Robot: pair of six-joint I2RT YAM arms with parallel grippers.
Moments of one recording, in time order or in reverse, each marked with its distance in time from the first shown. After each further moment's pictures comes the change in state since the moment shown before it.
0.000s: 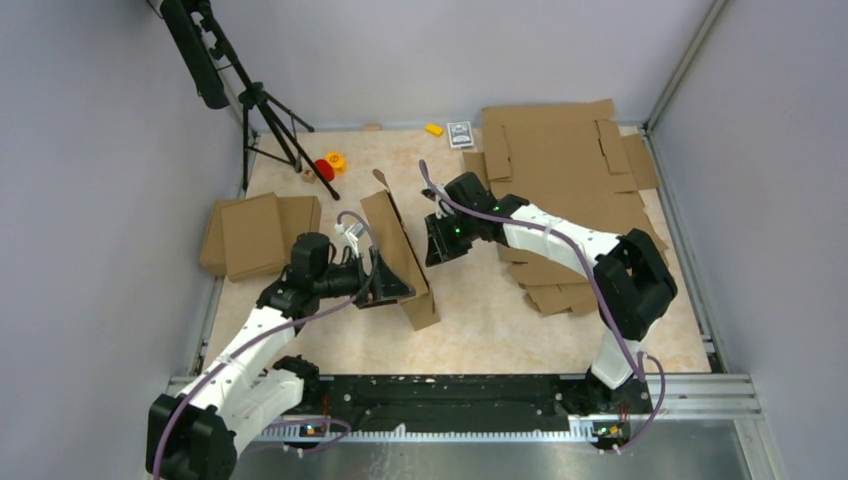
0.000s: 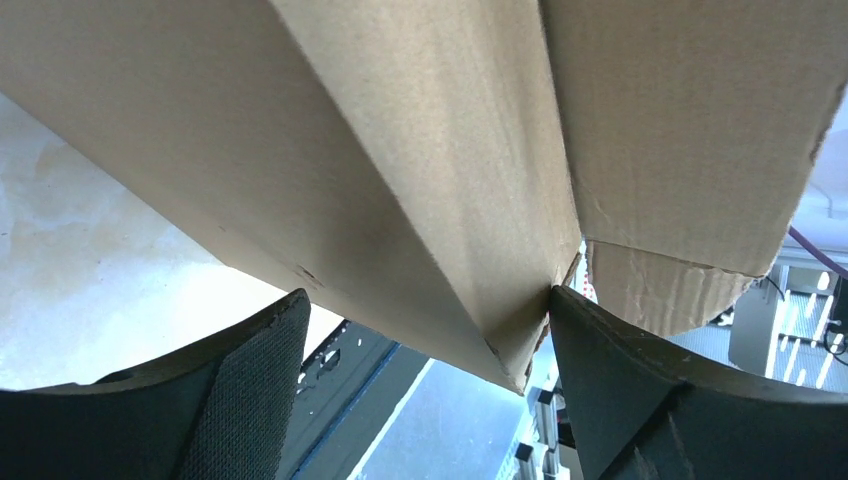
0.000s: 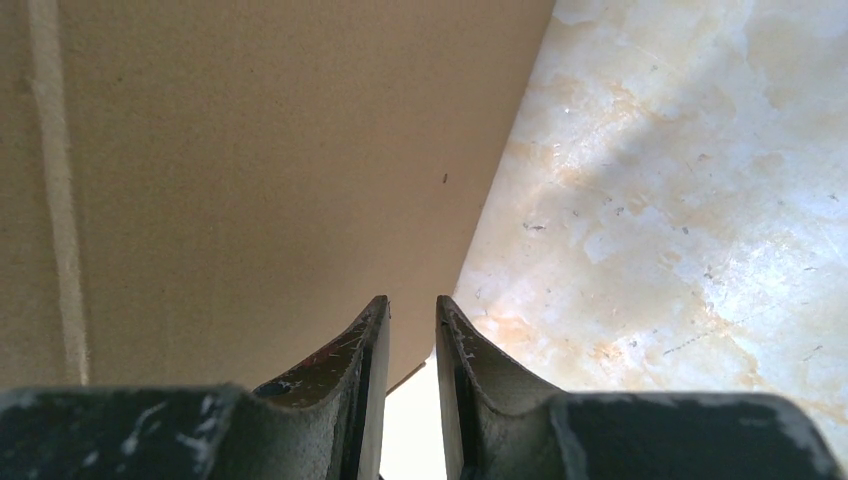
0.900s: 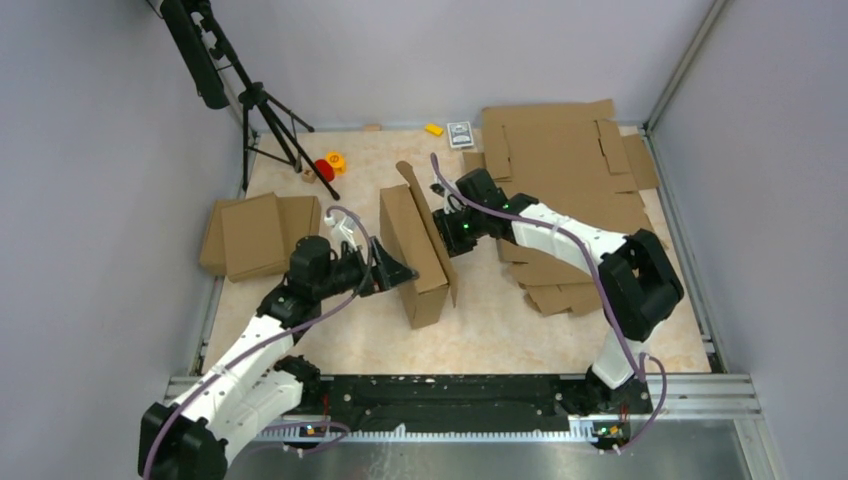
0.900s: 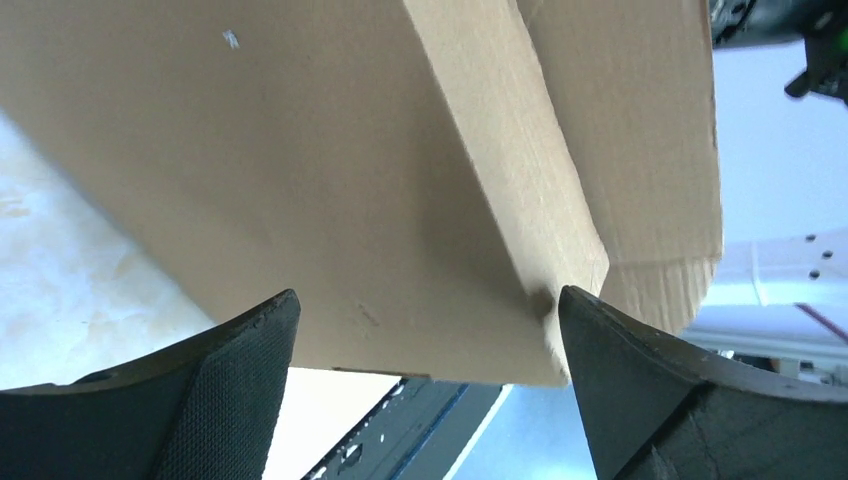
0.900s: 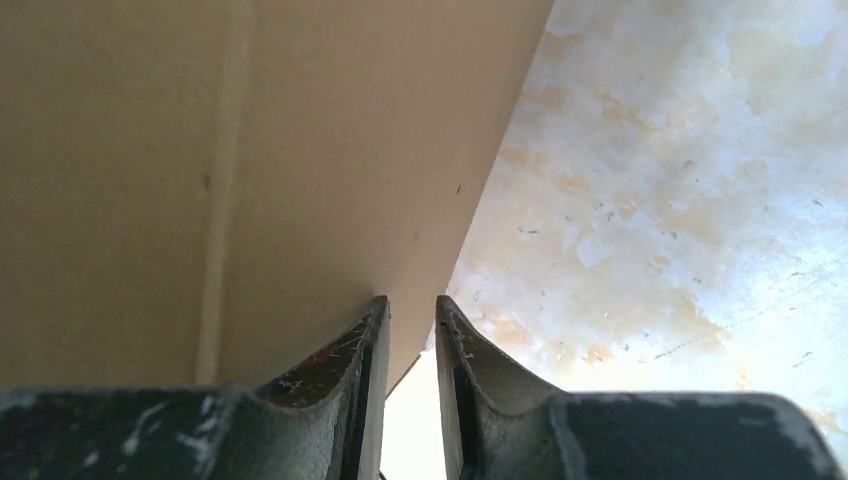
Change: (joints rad) left arm -0.103 -0.043 -0.022 0.165 -0.280 -0.066; right arm -0.063 -0.022 -0.051 0.056 -0.079 0.009
